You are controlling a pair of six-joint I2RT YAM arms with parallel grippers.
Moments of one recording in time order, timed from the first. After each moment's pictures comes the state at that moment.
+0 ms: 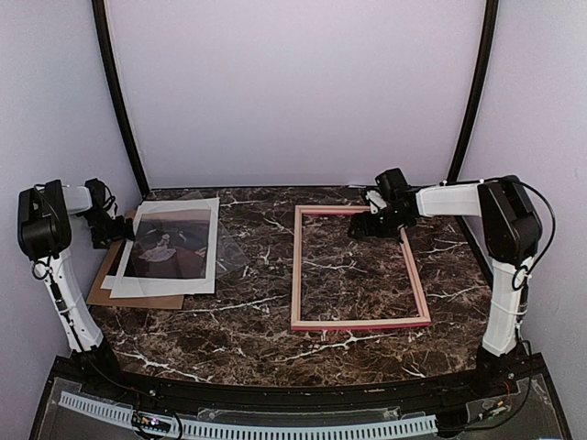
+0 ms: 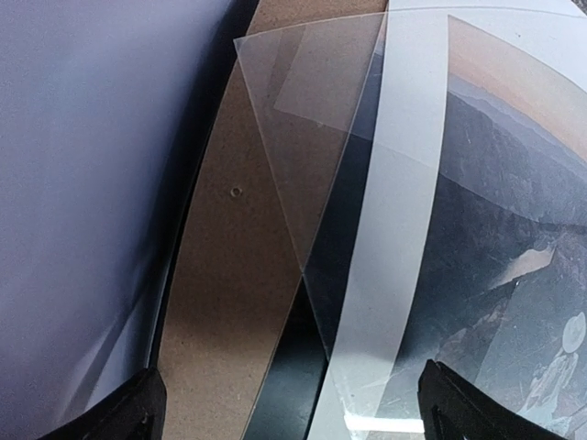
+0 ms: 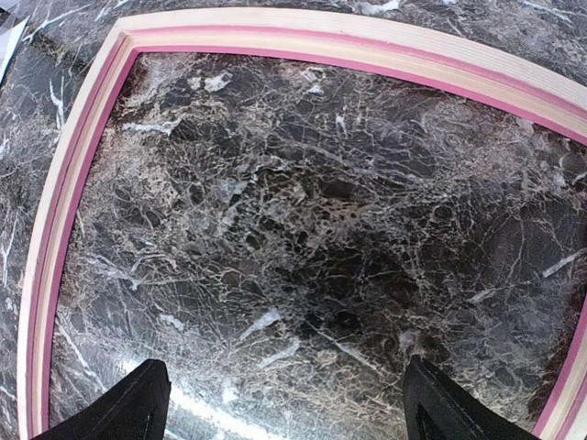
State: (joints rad) left arm 0.38 2.06 1.47 -0.60 0.05 -0.01; right arm 0.41 2.01 1.39 -0.34 -0.17 0.20
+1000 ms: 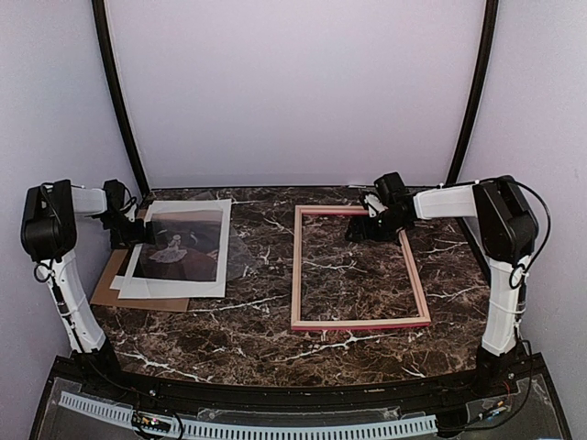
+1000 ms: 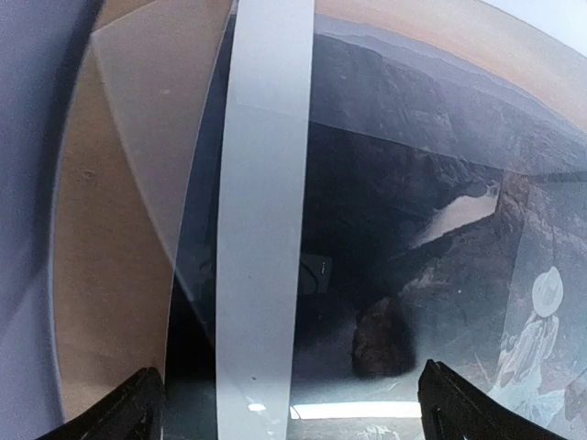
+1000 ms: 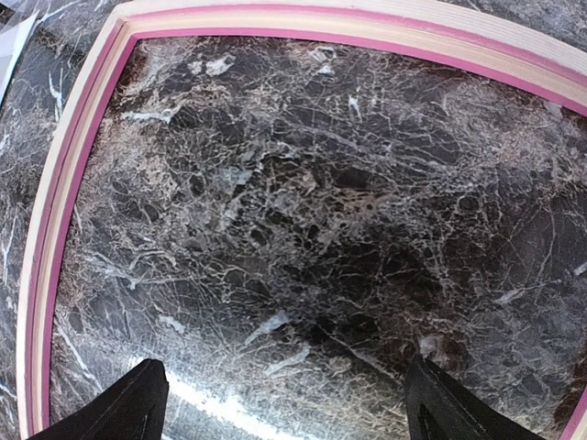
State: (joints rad) left arm 0.25 2.00 1.36 -0.54 0.10 0.01; right arm 0.41 2.04 1.38 -0.31 -0.21 0.22
